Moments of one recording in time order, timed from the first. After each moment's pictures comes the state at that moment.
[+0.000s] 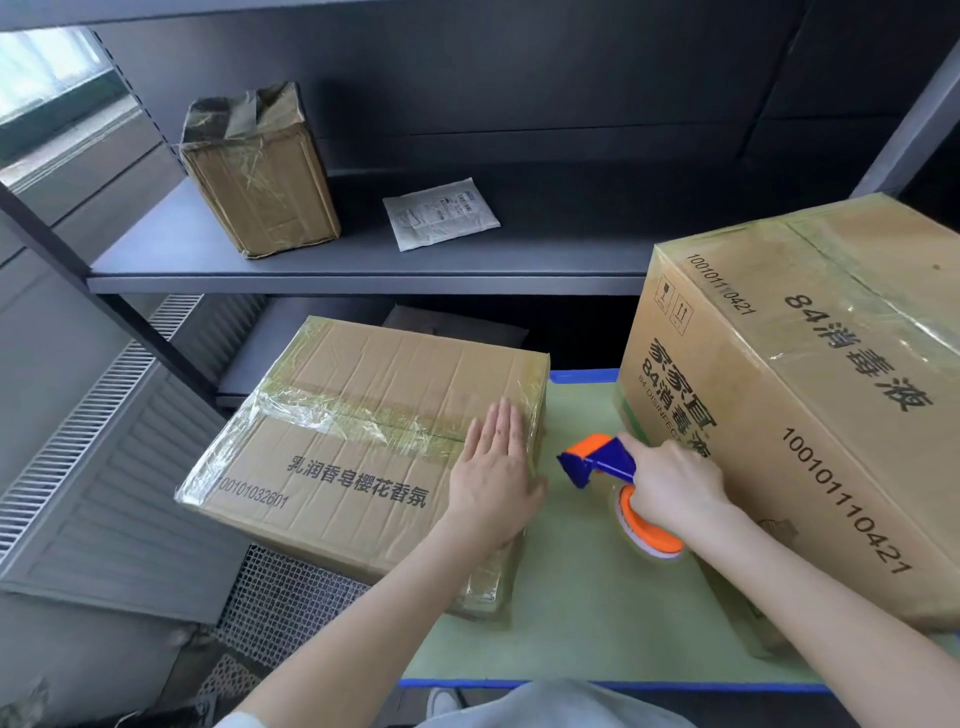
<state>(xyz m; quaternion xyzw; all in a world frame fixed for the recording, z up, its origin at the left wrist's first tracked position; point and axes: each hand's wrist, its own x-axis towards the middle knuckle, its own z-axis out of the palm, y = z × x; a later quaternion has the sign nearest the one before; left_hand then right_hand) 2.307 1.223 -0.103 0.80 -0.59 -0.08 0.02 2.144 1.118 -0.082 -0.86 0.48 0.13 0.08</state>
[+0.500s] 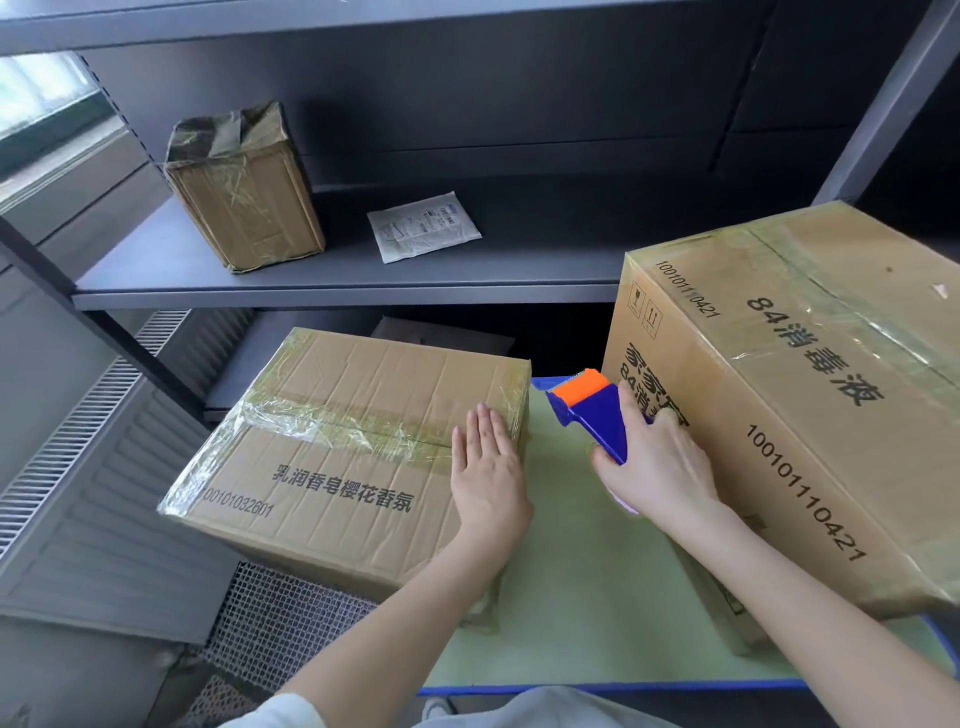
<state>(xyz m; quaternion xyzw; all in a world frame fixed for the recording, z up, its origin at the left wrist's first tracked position) 2.277 1.204 -0.108 0.87 -0.49 -0.05 -0.01 2.138 1.126 -0.056 -0.84 0.53 -0.05 0.12</state>
